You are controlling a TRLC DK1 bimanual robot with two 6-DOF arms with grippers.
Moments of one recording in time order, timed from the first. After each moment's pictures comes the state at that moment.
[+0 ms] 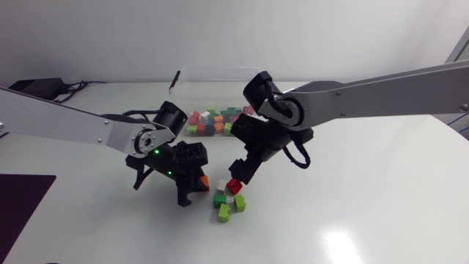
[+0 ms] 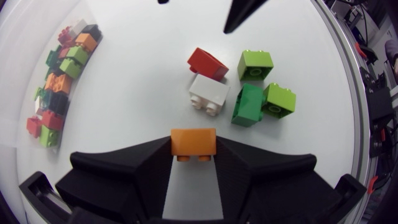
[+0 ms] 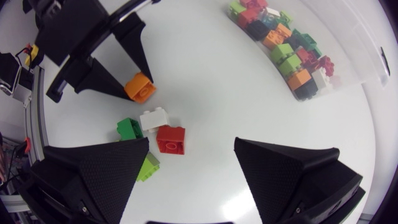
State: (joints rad) left arm -0.44 1.85 0.99 -0.35 0.36 0.89; right arm 0.61 1.87 1.23 -0.53 -0.18 -0.35
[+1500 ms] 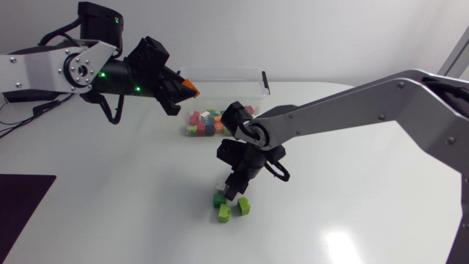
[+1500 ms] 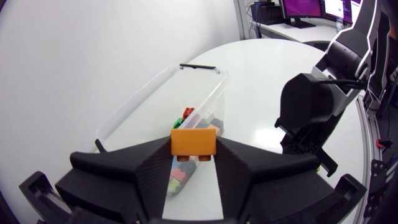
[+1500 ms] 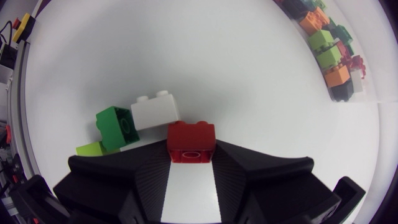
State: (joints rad) left arm -0.24 1.65 1.24 -0.17 0.48 0.61; right arm 0.68 2.05 1.28 -0.53 -0.10 -0.37
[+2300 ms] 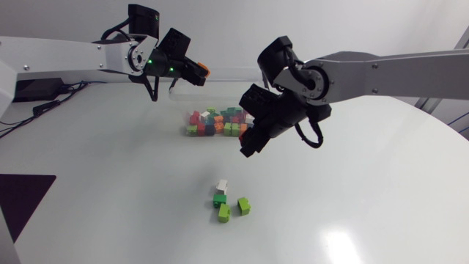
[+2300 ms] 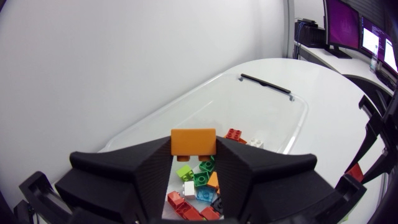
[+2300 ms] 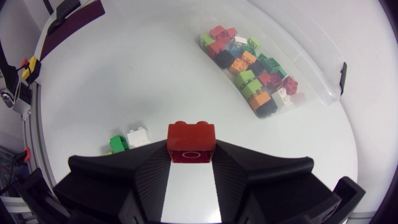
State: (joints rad) left arm -0.24 2.08 1.68 -0.08 0.35 0.37; right arm 0.55 1.77 1.31 -0.56 -0.15 -0.37
